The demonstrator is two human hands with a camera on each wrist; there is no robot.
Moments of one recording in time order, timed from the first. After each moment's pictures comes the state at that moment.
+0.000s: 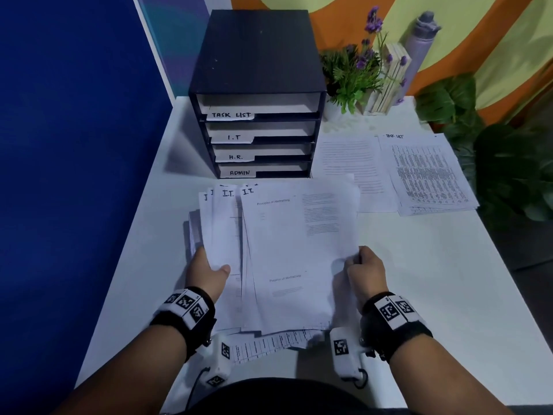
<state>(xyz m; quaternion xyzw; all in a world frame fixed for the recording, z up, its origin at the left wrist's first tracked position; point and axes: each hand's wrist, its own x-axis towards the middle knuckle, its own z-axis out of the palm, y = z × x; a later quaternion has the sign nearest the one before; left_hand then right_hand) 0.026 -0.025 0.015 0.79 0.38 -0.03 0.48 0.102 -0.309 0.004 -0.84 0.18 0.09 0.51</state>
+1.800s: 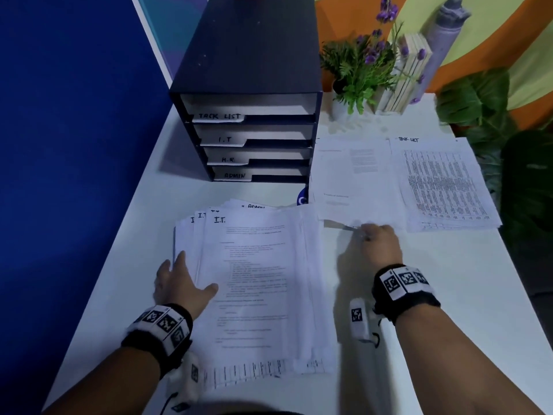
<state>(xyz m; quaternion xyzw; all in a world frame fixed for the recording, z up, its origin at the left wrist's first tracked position) 0.029 -0.019 -0.008 0.86 0.42 -0.11 0.27 0.218 -0.347 -0.012 -0.96 0.07 0.10 0.25</state>
